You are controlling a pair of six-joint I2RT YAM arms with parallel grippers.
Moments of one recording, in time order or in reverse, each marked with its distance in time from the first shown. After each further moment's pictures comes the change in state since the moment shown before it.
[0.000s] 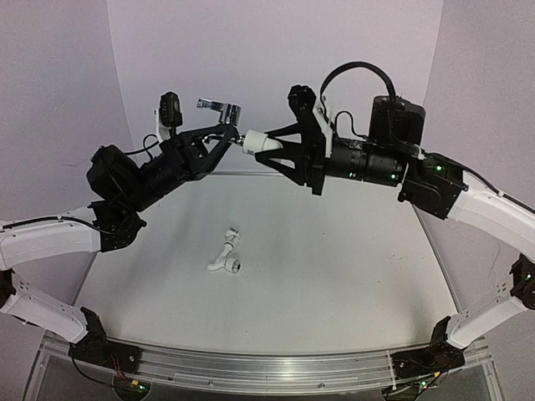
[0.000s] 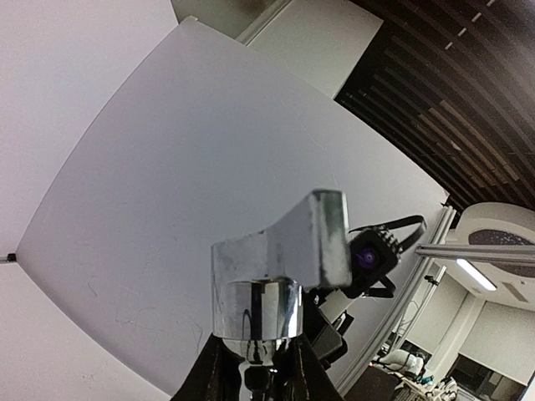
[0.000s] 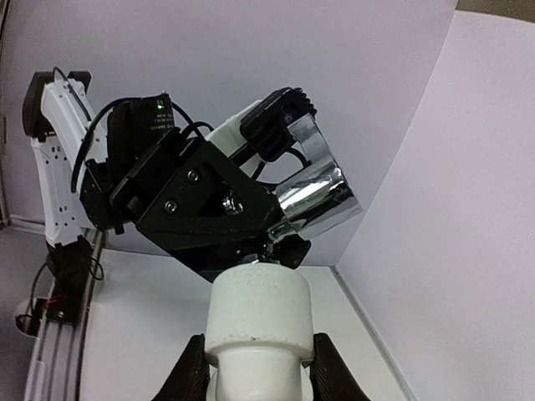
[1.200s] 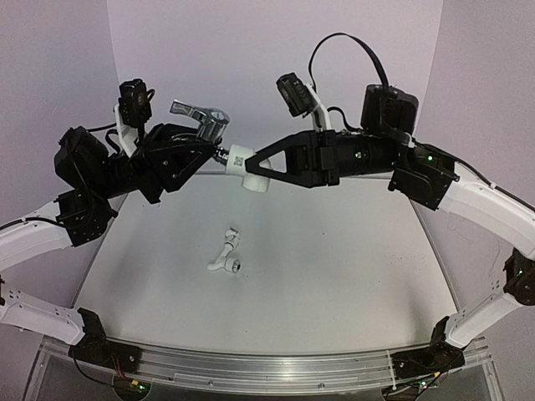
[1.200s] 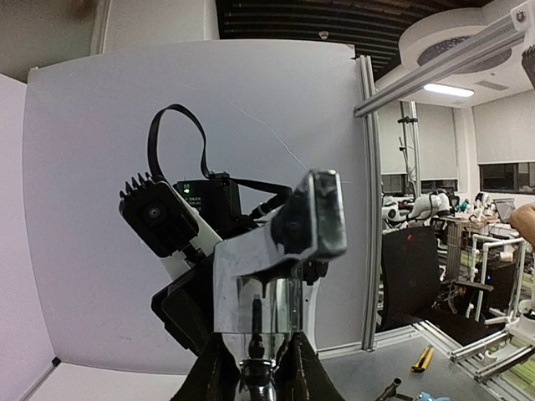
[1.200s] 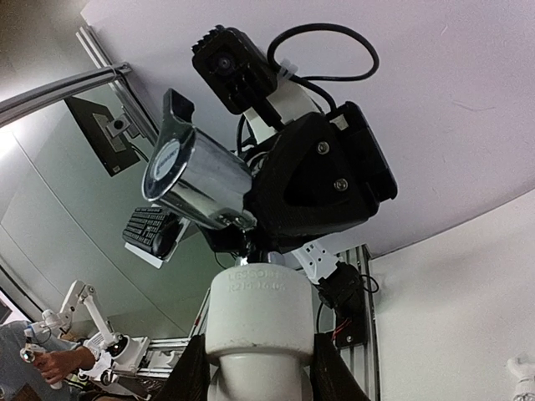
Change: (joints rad) left arm -0.027 -0.134 0.097 -0.254 0.344 0.588; right arm -0.006 0.066 0.090 0.025 -0.512 0.860
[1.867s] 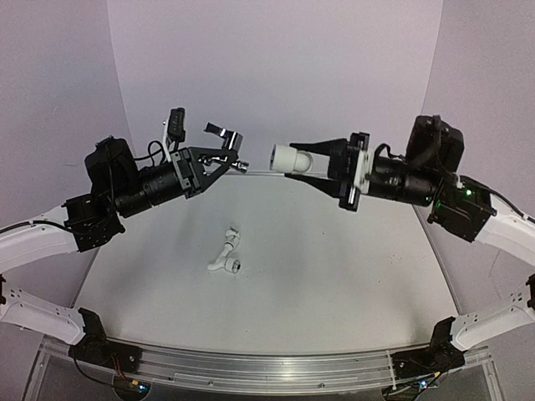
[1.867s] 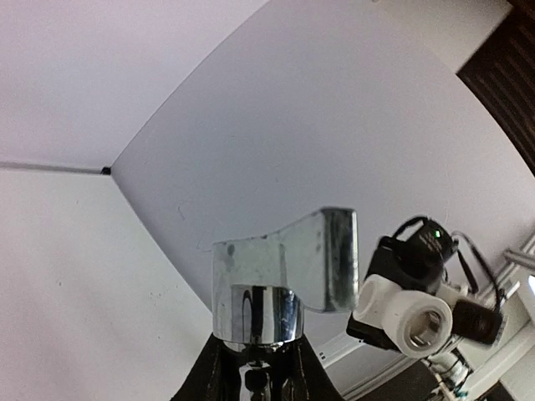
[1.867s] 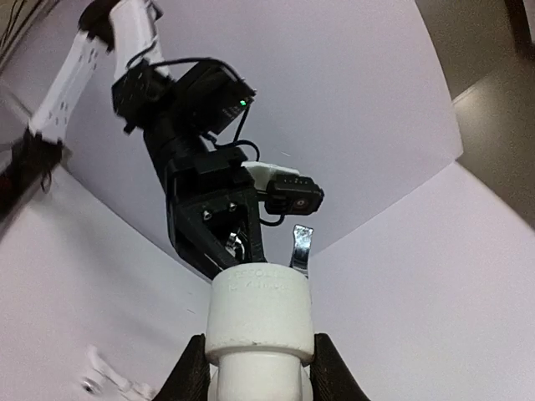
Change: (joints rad) left arm -0.015 0.000 -0.042 -0.331 -0.528 -0.513; right arm 0.008 -0.276 -0.317 0.060 0.469 -1.546
